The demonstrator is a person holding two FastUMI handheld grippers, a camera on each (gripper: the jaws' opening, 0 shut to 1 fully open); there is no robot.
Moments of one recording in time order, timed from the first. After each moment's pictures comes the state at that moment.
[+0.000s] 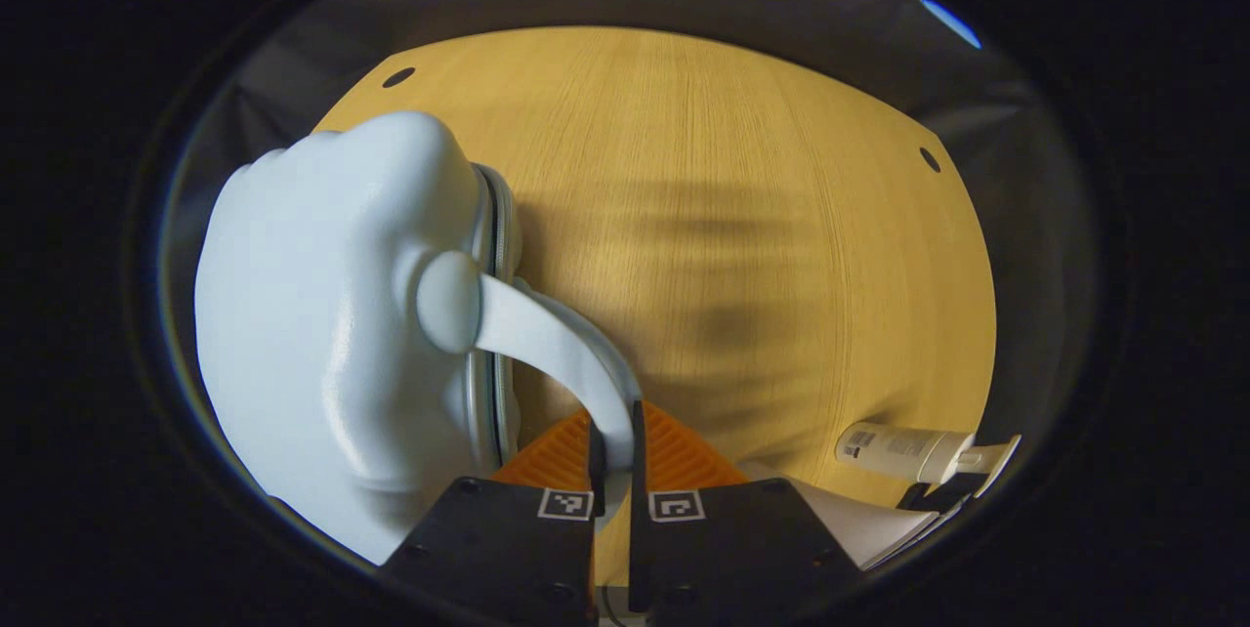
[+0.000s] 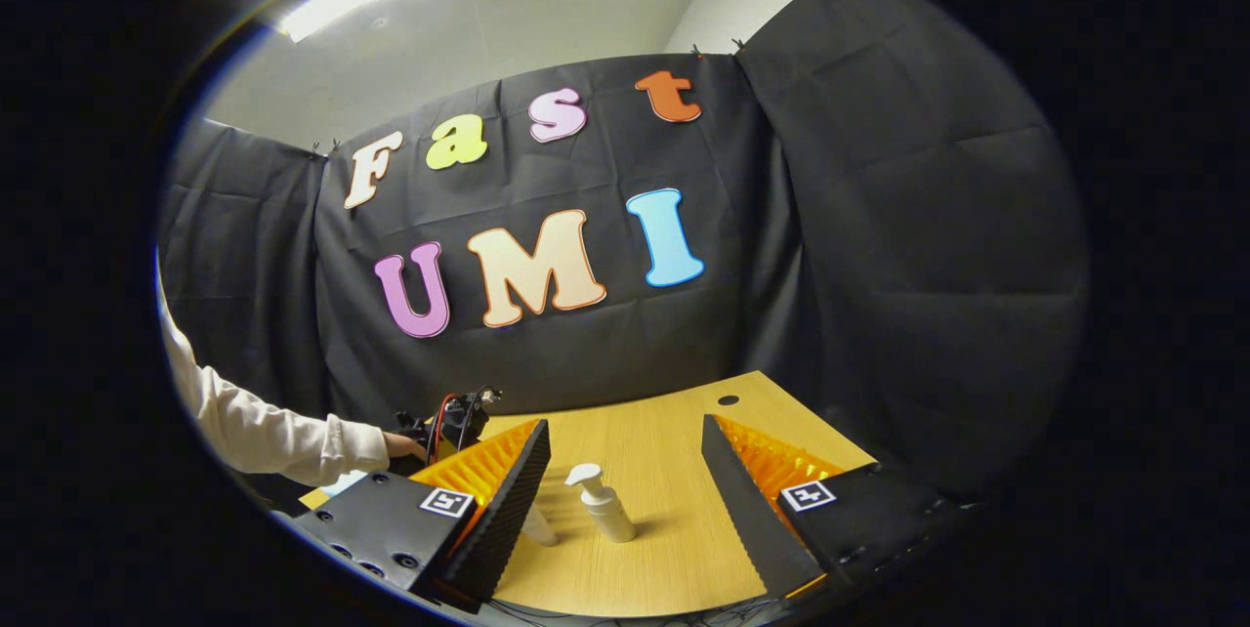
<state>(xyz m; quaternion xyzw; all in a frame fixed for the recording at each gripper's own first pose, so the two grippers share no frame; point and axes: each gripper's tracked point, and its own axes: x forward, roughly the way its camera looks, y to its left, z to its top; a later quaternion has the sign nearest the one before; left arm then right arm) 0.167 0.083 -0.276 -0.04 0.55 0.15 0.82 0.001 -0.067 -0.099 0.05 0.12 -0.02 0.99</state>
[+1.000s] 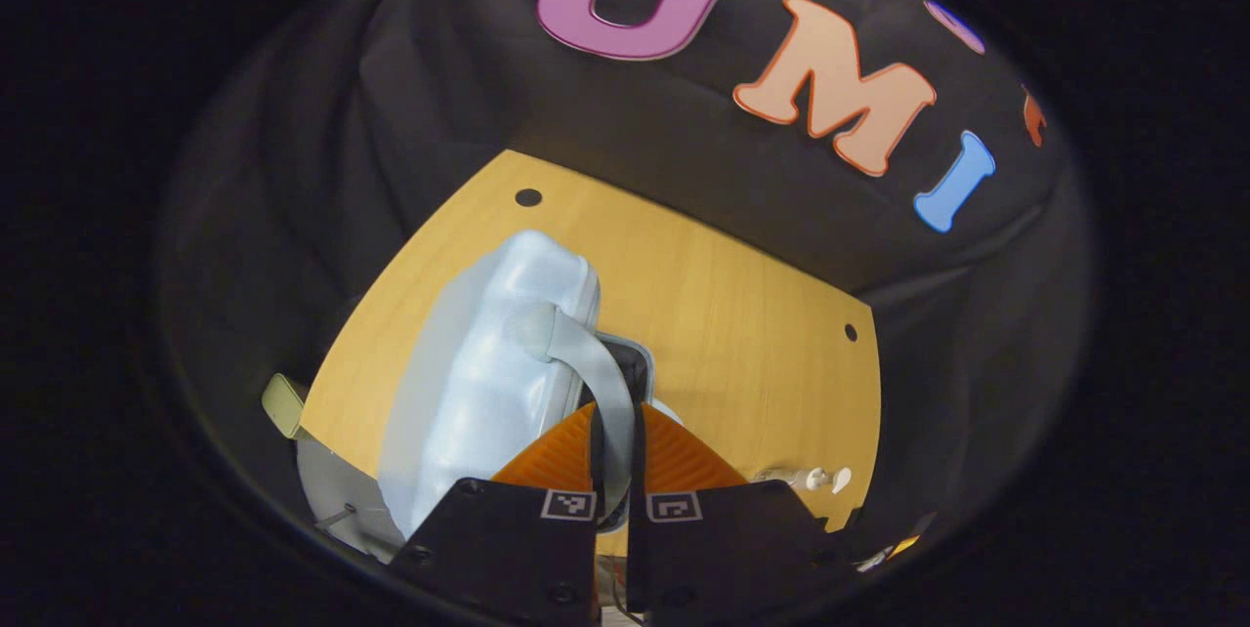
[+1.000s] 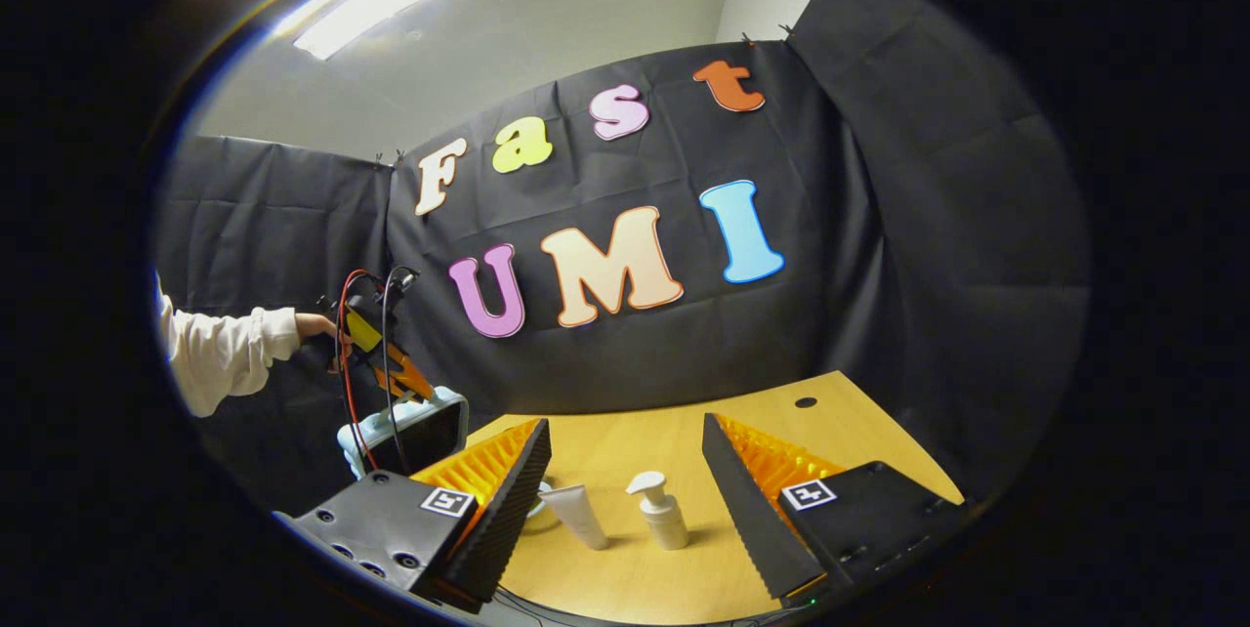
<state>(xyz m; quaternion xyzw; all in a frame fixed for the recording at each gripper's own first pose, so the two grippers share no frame) 0.096 0.194 0.003 -0.15 0.35 0.17 0.91 0.022 -0.015 -0.098 0.08 0.12 0.11 0.98</state>
